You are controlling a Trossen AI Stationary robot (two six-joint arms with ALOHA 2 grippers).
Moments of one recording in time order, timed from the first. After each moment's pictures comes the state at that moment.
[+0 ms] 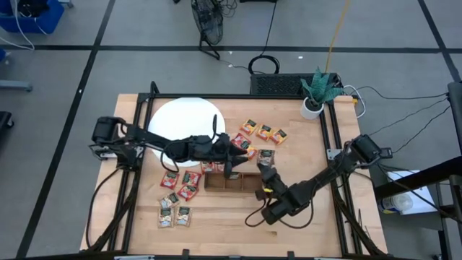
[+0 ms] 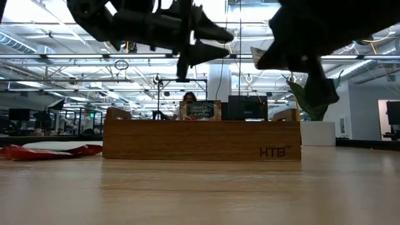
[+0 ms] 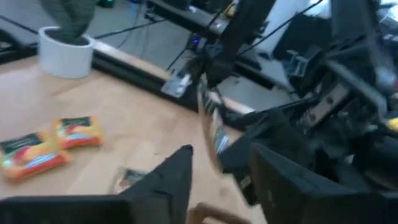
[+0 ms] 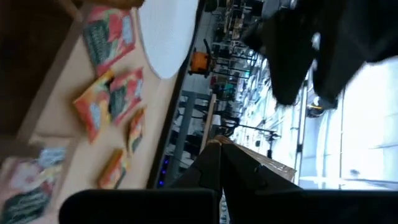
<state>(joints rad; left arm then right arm) -0.03 1.71 0.87 0.73 -0.02 -0.43 0.57 1.80 1.00 -0.35 1.41 -0.55</state>
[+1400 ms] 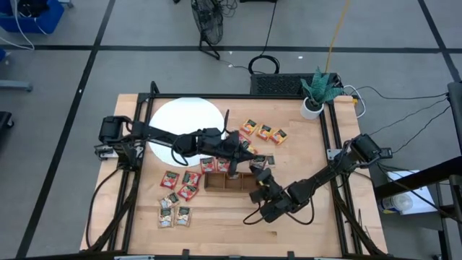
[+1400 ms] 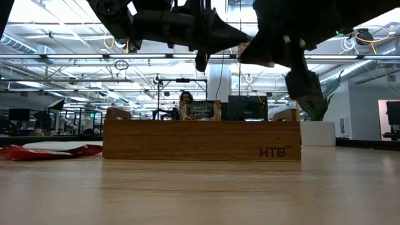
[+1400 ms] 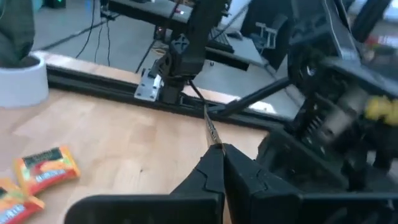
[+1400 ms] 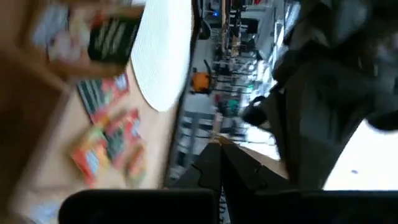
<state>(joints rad) 0.03 1.75 1.00 0.60 0.18 -0.21 0.56 1.80 0.97 0.04 1.34 -0.71</state>
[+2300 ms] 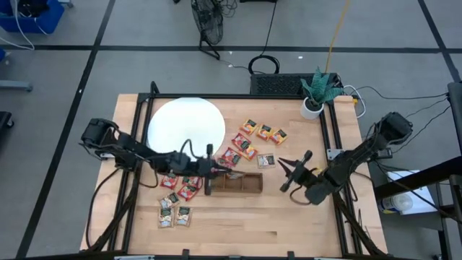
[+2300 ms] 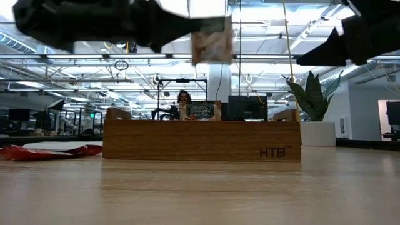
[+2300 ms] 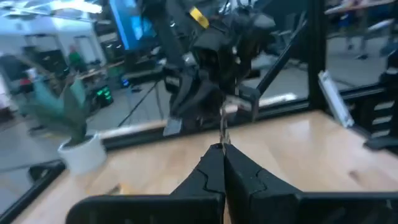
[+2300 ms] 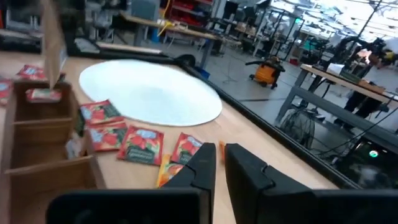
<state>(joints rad) -0.25 1.61 0.56 1.07 -0.22 0.21 0.67 1.27 0.37 0.41 1.33 0.24</state>
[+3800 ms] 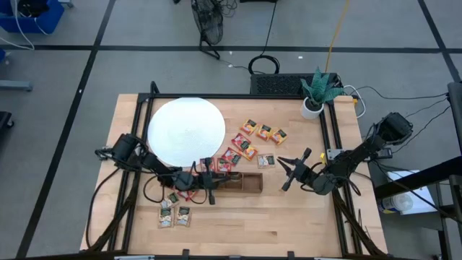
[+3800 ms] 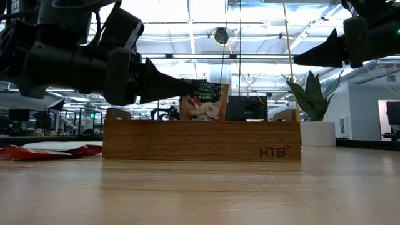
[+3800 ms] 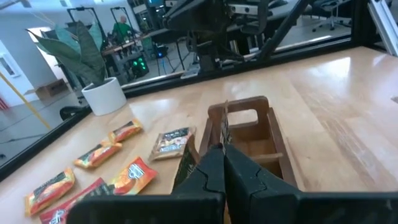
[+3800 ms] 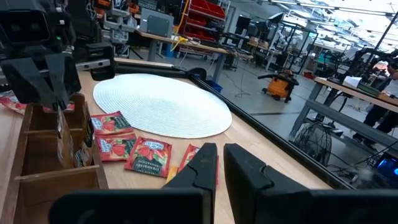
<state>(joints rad) -0.37 1.98 0.55 1.36 -0.50 0.21 0.65 1.27 0.26 0.78 1.25 -0.02</state>
